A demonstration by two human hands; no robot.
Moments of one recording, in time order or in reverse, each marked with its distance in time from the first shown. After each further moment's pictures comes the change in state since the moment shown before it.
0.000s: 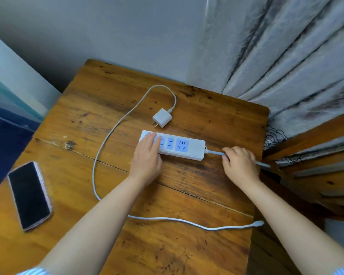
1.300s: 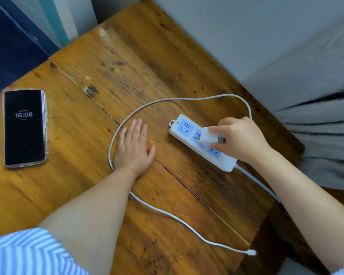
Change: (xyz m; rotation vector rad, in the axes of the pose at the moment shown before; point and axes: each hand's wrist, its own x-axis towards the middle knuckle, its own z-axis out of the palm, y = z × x) left_hand -0.040 -0.074 0.026 -0.056 0.022 -0.482; right_hand 0.069 -0.146 -0.050 -0.487 -0.286 -0.743
